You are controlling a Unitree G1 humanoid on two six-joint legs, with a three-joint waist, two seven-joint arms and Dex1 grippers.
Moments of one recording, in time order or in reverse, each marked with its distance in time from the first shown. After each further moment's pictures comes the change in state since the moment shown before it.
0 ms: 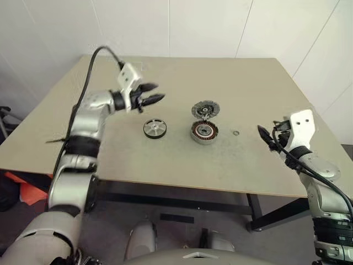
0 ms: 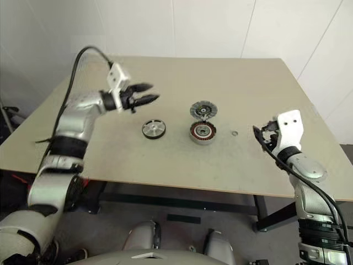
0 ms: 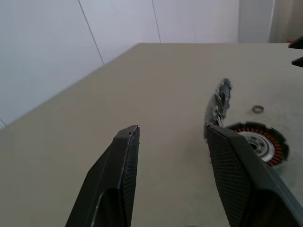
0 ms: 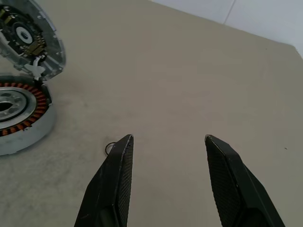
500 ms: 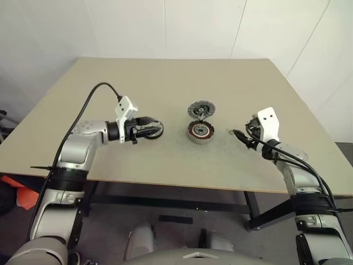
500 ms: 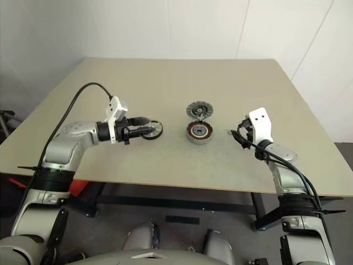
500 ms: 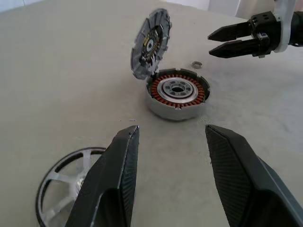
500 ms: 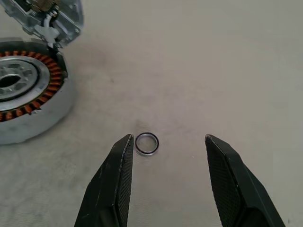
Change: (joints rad) left arm 0.251 0.049 -0.035 -0.234 -0.116 0.227 0.041; right arm -0.235 0.034 0.149 0.377 -0.082 -0.030 0.058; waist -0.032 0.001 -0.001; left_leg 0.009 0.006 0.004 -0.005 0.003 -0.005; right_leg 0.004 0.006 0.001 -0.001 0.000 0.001
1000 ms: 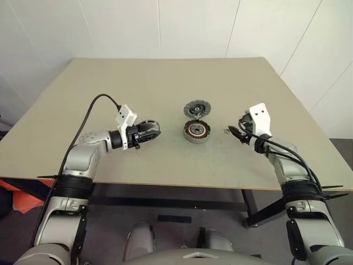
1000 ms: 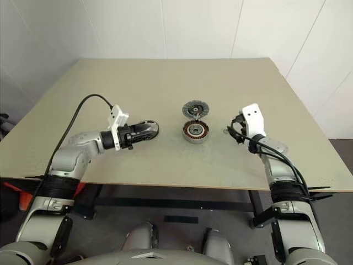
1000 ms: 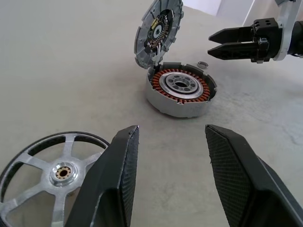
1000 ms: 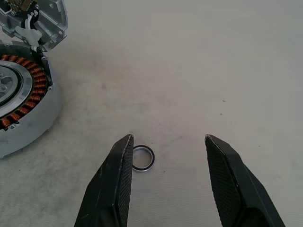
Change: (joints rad) left arm 0.002 -0.034 0.002 0.039 -0.036 -0.040 0.071; right arm -0.109 0.058 0.038 0.159 -0.044 -0.067 0.001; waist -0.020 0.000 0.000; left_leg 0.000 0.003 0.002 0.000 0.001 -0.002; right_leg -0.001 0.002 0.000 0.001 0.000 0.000
